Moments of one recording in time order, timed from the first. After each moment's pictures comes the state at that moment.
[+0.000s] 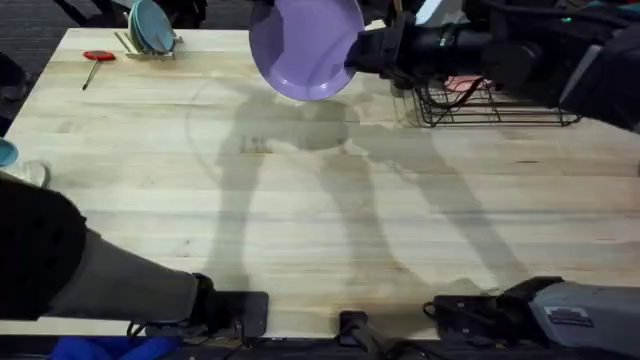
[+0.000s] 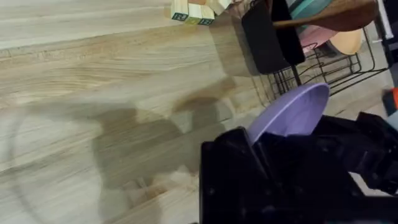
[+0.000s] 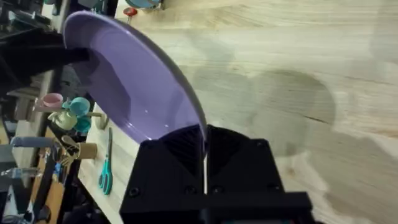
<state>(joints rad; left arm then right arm) -0.01 1.66 1.82 -1.06 0.55 -0.02 0.38 1.48 1.13 -0.24 -0.45 0.61</state>
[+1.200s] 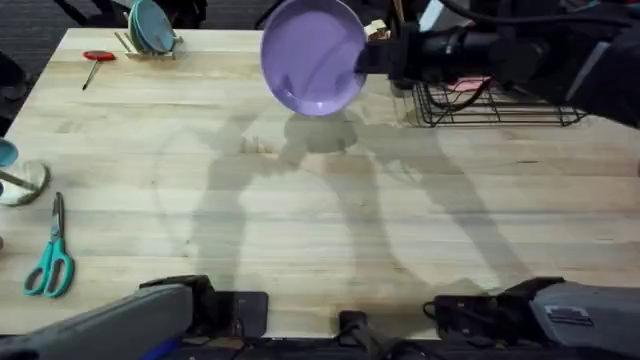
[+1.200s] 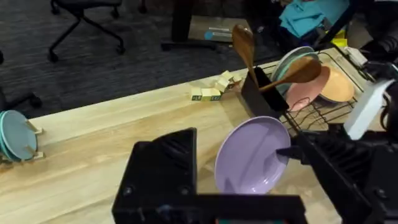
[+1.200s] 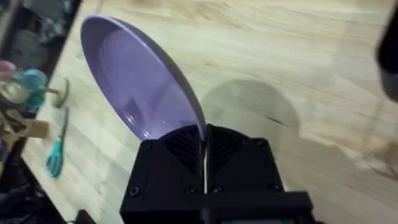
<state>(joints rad) 0.11 1.33 1.82 -0.98 0.56 0.07 0.34 1.47 1.13 -0.30 -0.45 0.37</state>
